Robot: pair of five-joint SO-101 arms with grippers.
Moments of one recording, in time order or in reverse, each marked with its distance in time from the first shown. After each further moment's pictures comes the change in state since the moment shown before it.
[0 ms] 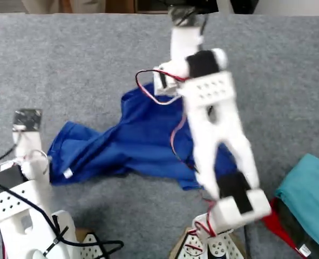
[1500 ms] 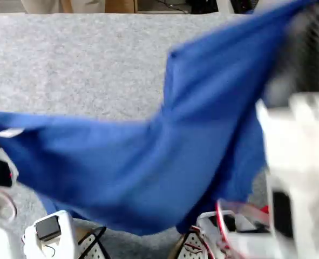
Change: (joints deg) left arm 2.0 -1.0 -69.3 8.7 37.8; right arm 10.5 -24.6 -36.1 -17.8 4.6
